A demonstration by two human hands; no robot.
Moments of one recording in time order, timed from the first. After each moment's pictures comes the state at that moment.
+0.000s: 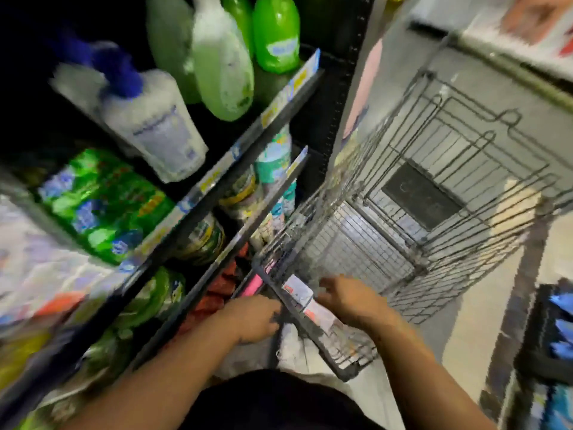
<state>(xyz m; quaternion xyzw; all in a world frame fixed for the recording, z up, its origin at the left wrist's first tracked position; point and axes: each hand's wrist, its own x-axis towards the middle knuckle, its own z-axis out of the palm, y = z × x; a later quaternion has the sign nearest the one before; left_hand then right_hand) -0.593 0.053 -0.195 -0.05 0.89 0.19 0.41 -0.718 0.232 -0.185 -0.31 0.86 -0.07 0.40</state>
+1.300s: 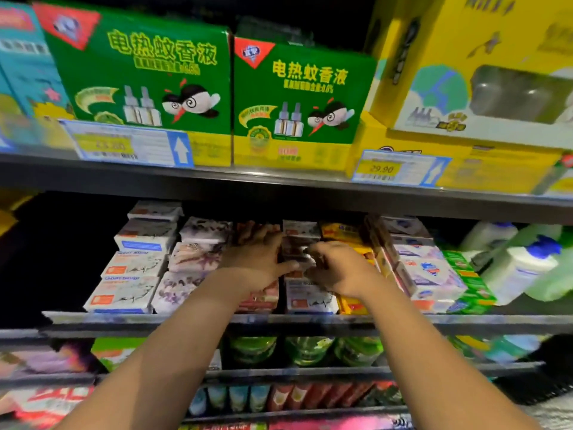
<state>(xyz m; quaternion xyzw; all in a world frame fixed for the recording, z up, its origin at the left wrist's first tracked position) -0.194 -0.120 0.002 -0.58 0.80 0.13 -0.04 -0.399 -0.101 -0.003 -0.78 0.61 -0.07 0.10</state>
